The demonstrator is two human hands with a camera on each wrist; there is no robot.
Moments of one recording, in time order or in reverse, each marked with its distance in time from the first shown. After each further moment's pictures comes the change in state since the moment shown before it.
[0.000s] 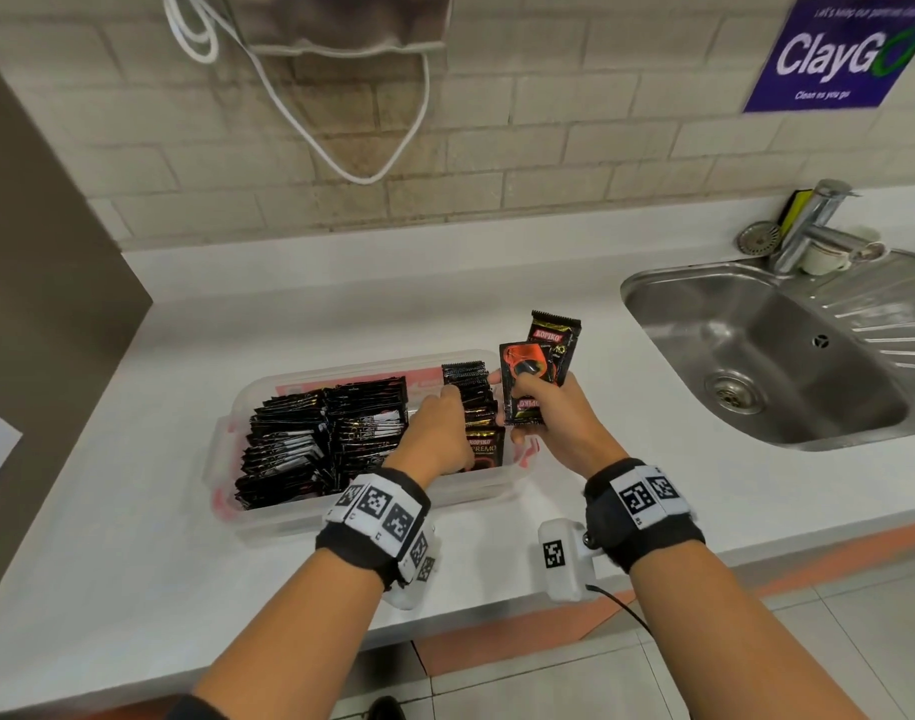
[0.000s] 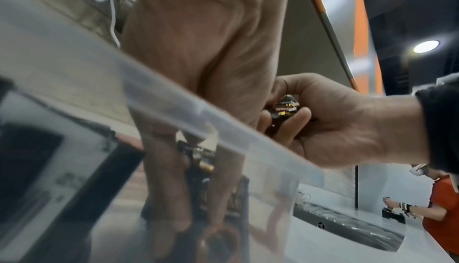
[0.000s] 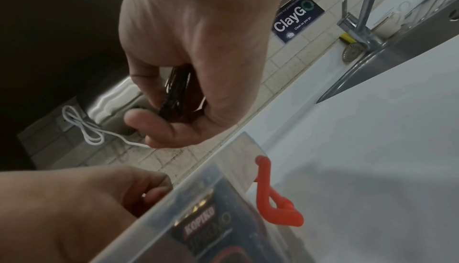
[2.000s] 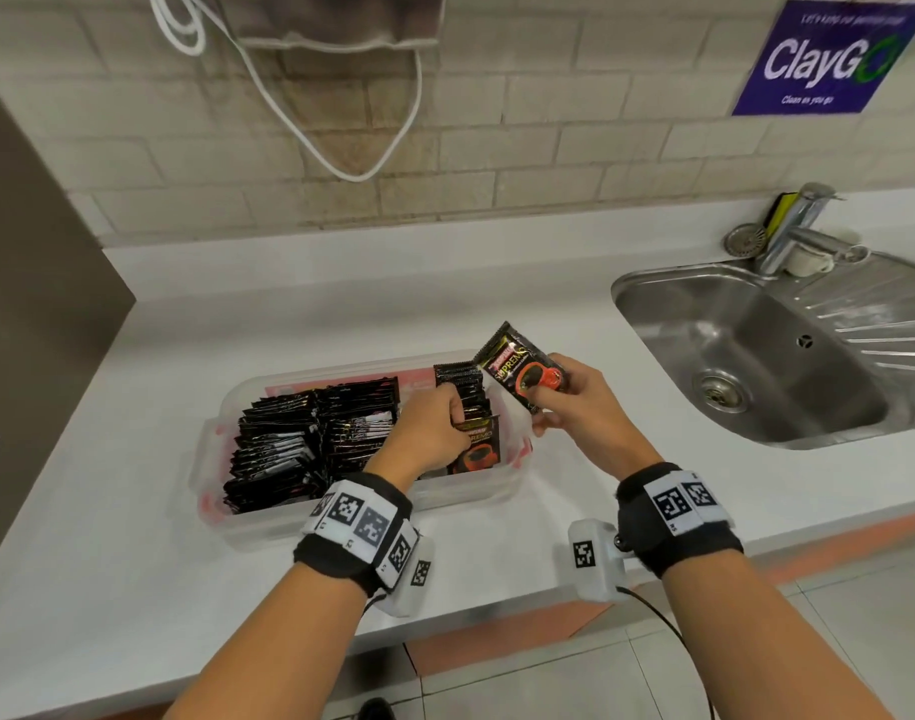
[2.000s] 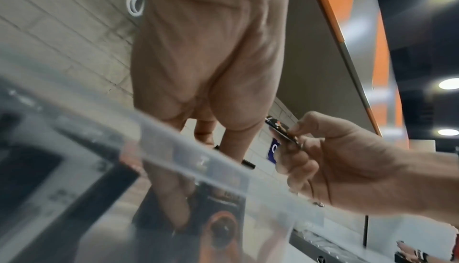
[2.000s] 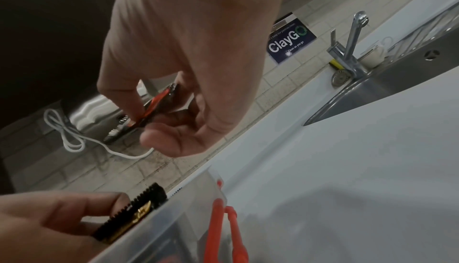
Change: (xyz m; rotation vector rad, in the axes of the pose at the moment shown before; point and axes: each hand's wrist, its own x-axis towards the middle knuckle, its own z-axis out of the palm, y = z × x) left_hand -0.005 -0.005 -0.009 -0.196 0.058 0.093; right_hand -0.008 -0.009 -0.034 -0.176 -0.041 -0.117
